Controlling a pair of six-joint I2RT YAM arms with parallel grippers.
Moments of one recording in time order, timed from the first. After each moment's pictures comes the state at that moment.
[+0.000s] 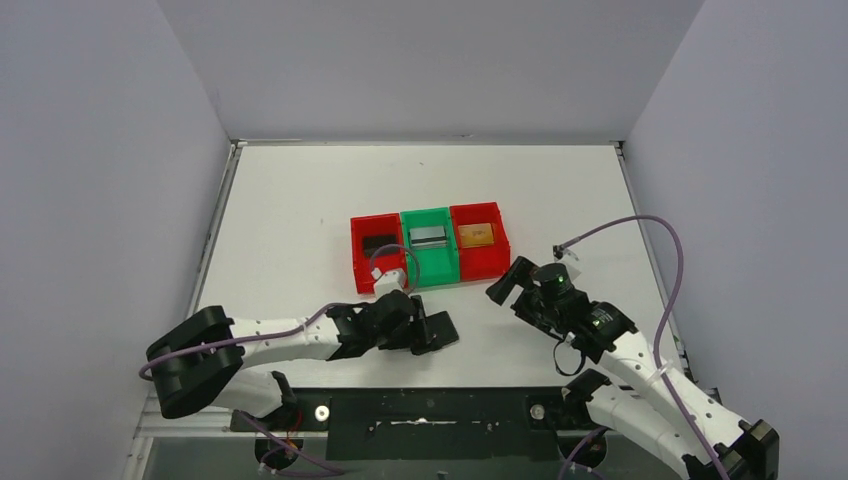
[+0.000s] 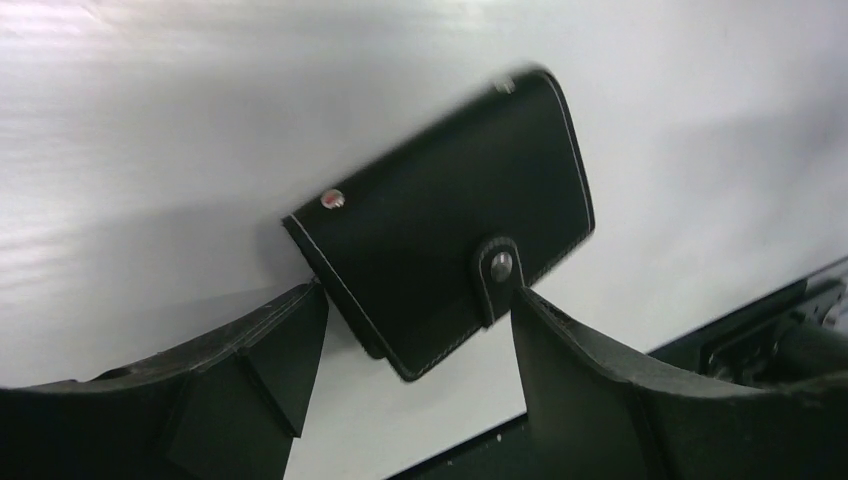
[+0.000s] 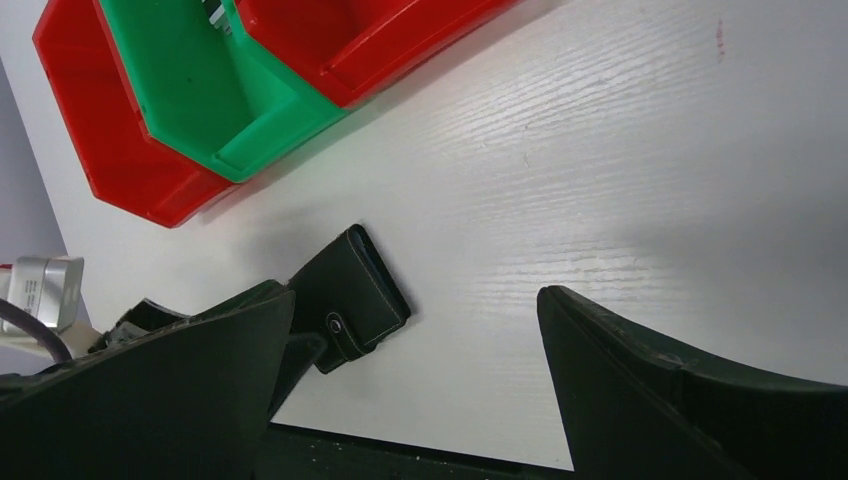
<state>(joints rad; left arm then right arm) -1.04 1.35 0.56 -0.10 -0.21 -1.09 0.60 0.77 0.59 -0.60 0.14 1.00</state>
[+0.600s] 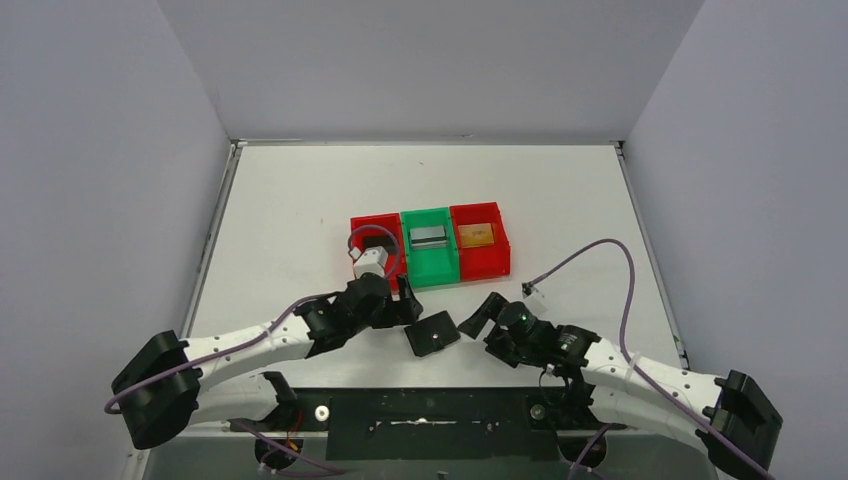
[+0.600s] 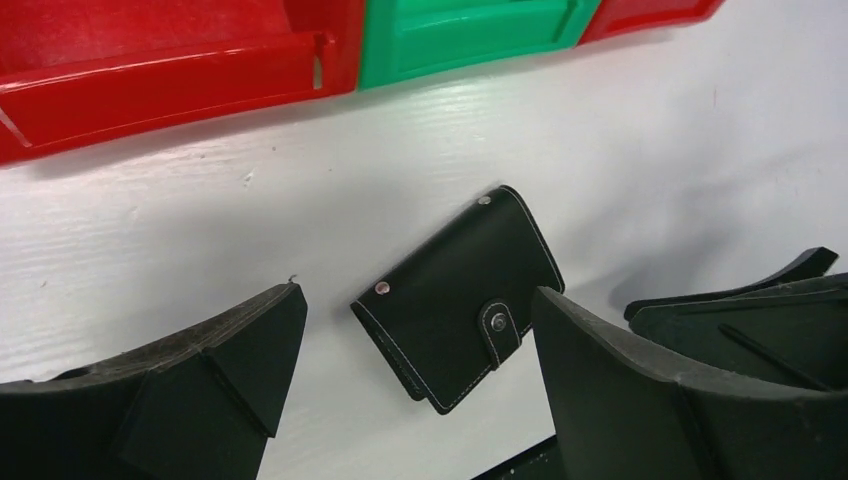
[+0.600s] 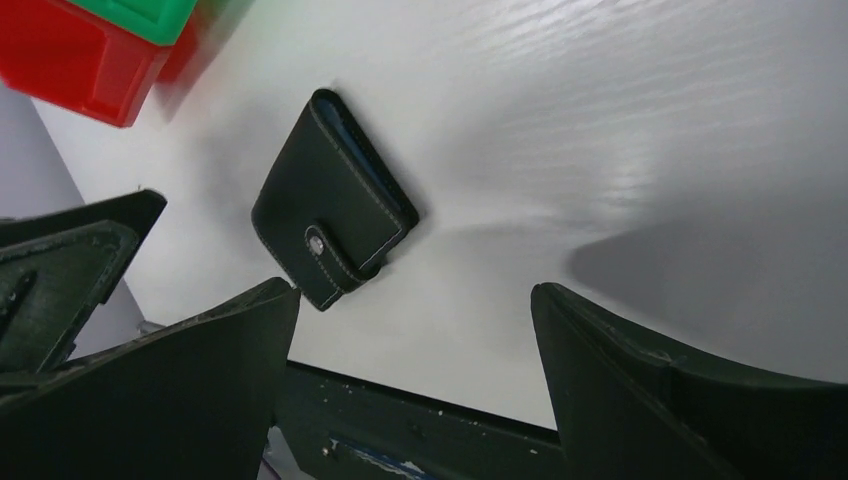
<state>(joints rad) -0.96 1.16 0.55 -0.12 -0.28 -0.93 0.89 0.84 0.35 -0.36 0.15 1.34</state>
